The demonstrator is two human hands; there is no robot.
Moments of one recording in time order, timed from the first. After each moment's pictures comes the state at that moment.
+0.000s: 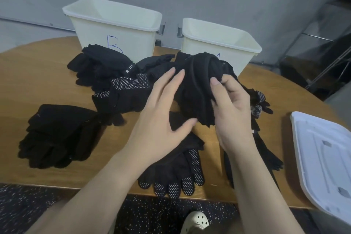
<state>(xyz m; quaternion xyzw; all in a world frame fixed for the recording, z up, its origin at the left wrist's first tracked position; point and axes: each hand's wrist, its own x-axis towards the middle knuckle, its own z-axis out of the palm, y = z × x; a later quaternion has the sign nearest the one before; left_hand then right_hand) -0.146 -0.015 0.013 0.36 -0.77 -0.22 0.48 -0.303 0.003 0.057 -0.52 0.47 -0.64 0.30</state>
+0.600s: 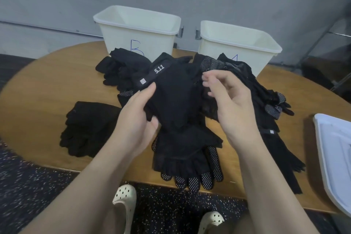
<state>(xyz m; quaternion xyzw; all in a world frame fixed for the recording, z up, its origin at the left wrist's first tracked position) -0.096 -0.002 0.050 0.33 -0.23 -0.69 0.60 -0.273 0.003 0.064 -0.56 0.51 -0.59 0.28</state>
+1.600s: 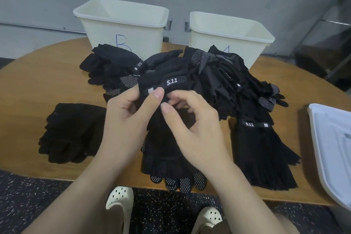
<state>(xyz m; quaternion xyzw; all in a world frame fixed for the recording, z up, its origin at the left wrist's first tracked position) -0.098 0.006 0.036 0.36 -0.61 -0.39 0.59 -0.241 0.032 0.036 -0.67 0.52 -0.51 0.17</state>
